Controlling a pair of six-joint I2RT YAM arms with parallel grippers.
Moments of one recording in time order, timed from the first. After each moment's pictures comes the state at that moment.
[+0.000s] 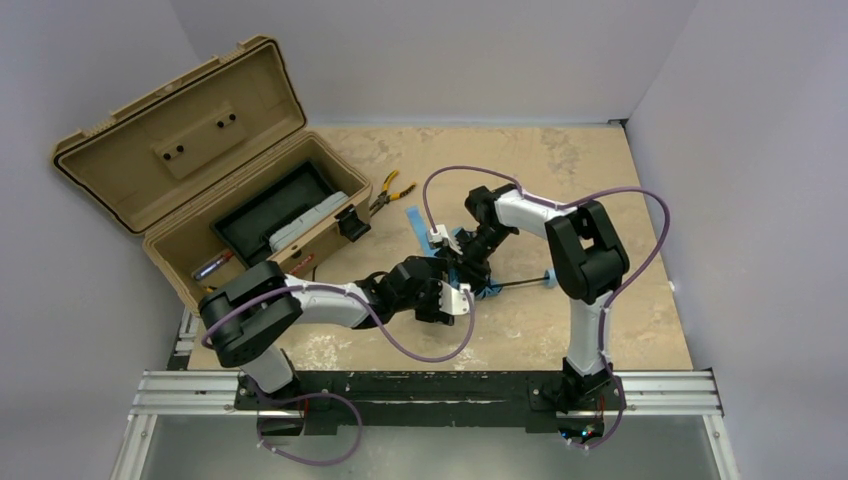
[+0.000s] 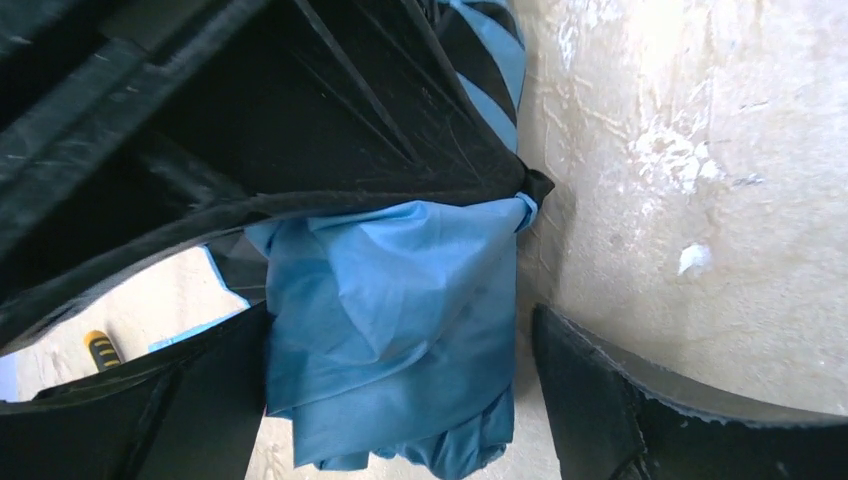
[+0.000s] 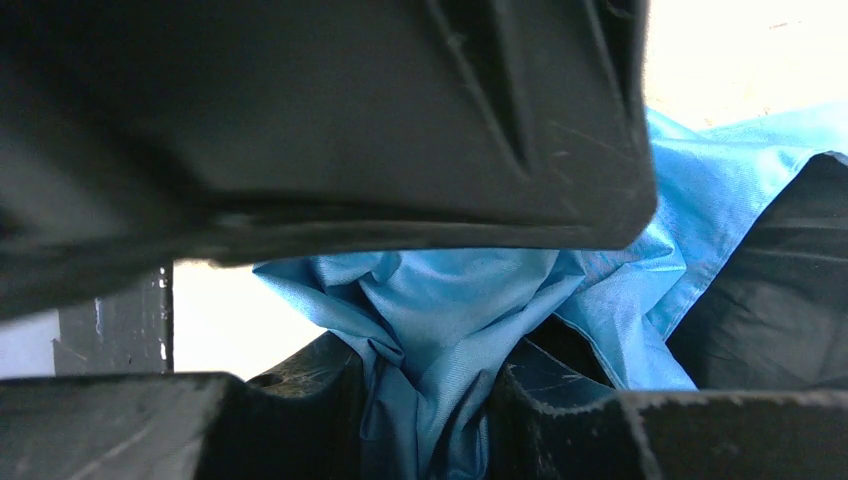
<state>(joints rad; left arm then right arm) -1.00 1.60 0.65 0.37 0.04 0.74 0.48 2.04 1.32 -1.04 -0.76 -1.12</state>
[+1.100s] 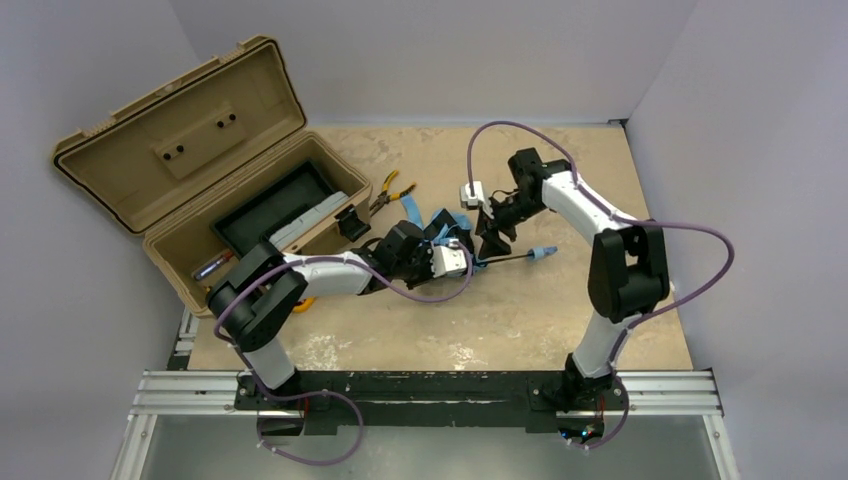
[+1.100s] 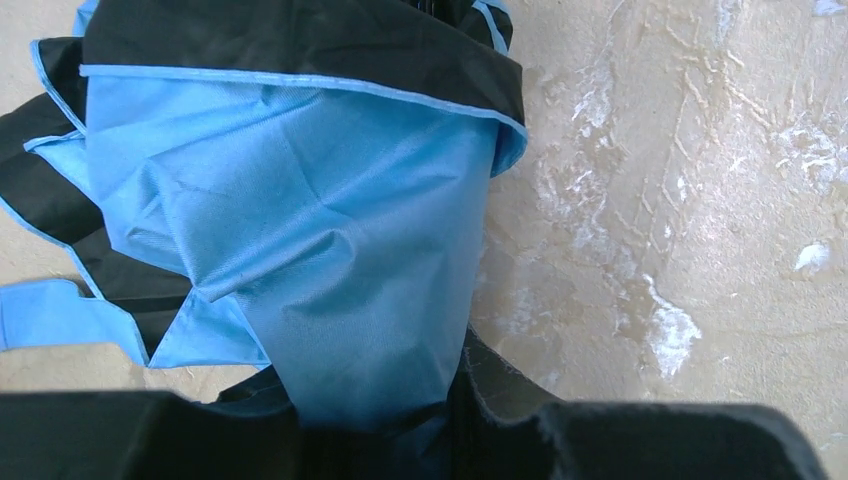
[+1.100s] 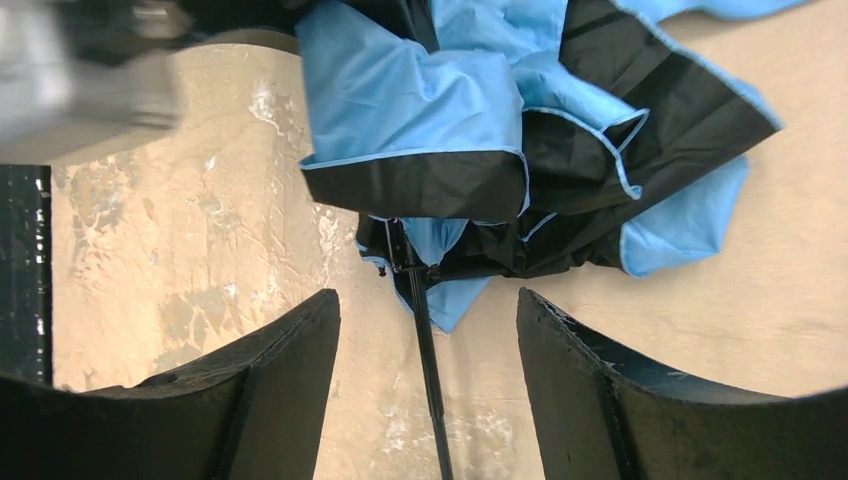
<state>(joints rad) -0.80 1.70 0.82 0.14 0.22 0.57 0.28 1.82 1.40 -1.02 -0.80 -1.19</state>
